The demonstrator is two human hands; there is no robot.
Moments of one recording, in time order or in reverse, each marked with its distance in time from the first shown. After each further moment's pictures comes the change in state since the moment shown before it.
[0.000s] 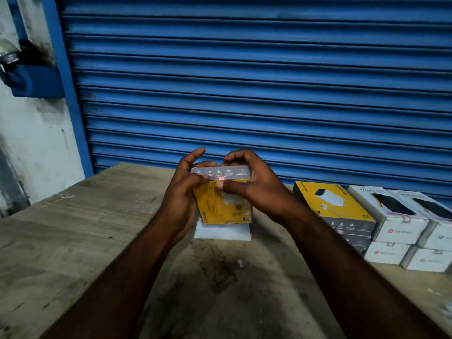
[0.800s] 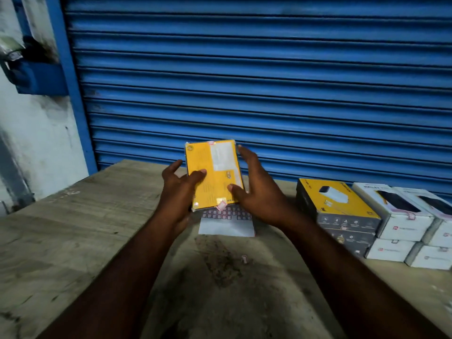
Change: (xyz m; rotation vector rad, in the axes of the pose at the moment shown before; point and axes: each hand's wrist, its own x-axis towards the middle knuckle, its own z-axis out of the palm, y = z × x) left_hand 0.019 -0.019 -0.026 0.189 0.368 -0.201; right_hand 0.000 0.029 0.005 -0.430 0.006 -0.130
